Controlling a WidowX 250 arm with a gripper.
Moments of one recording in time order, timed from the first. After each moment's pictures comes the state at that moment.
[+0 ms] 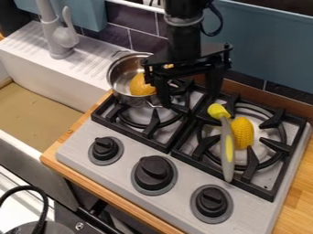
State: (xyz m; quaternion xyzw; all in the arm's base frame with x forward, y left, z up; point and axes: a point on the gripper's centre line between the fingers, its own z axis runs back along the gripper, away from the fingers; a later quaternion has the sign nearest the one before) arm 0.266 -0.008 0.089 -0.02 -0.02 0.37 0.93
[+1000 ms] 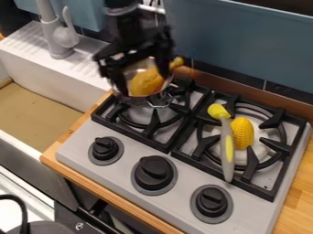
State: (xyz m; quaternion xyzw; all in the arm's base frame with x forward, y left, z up) arm 0.258 0.076 0.092 -0.05 -0.05 0.52 0.85
